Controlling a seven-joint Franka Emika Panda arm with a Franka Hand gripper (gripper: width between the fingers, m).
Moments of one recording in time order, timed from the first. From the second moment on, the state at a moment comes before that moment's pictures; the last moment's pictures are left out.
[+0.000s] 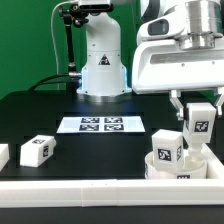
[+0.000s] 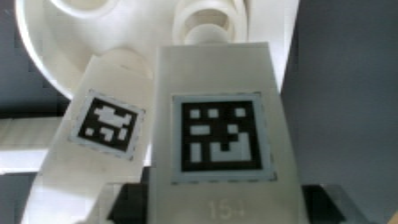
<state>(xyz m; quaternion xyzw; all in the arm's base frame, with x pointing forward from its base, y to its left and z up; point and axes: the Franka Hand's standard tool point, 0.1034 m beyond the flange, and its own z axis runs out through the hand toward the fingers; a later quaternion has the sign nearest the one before) 0.615 0.114 0.099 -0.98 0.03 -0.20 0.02</state>
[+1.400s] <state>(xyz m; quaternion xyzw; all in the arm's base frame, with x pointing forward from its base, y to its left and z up) 0.613 0.116 0.083 -0.98 0.02 -0.20 0.01</state>
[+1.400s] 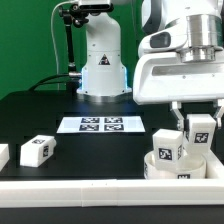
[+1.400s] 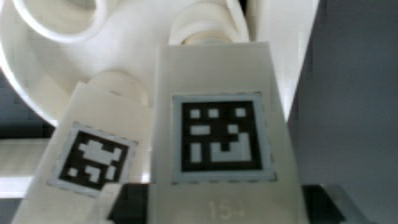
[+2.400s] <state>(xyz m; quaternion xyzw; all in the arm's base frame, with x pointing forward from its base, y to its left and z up) 0.610 0.115 0.081 -0.97 0.02 -0.25 0.01</state>
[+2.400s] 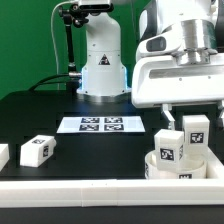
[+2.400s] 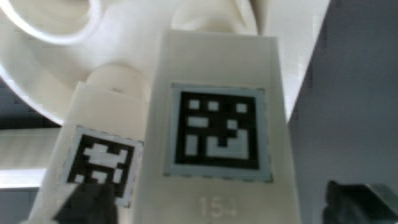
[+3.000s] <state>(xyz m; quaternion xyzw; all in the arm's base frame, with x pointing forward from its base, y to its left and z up) 0.614 0.107 0.117 -0.97 0.01 -0.25 0.01</state>
